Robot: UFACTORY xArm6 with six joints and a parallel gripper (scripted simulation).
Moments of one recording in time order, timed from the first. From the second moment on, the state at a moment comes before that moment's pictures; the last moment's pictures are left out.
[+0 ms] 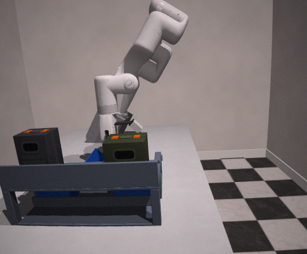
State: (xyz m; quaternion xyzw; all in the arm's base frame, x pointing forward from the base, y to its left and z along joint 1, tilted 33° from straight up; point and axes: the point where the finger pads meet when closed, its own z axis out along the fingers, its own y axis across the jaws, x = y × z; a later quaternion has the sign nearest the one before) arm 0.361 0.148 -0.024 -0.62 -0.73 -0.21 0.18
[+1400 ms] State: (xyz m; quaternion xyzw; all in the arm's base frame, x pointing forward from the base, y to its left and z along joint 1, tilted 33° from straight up) arm 0.382 0.151 -0.022 -0.62 -0.73 -0.21 0.18
